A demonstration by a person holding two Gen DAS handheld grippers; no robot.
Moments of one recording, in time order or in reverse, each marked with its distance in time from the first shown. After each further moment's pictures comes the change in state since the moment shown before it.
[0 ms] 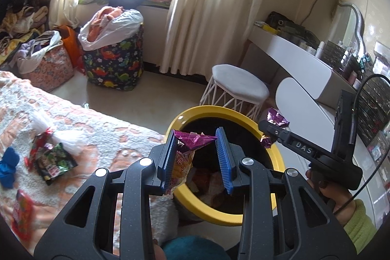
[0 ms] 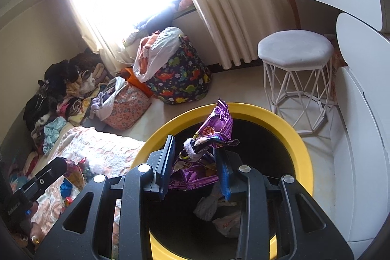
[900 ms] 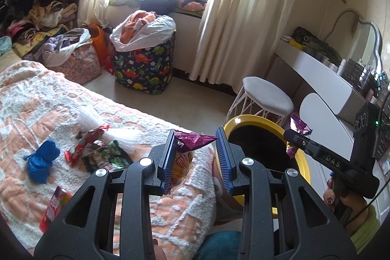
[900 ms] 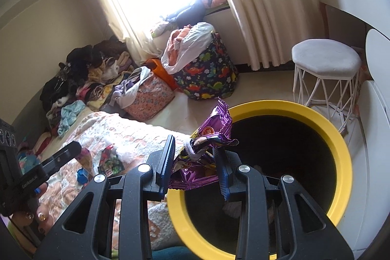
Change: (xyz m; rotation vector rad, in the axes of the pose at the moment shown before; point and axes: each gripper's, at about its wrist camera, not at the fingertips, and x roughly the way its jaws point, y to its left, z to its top) left arm -0.045 0.062 -0.001 -0.075 -0.052 0.128; right arm 0.000 0.060 -0.008 -0.107 0.016 0.119
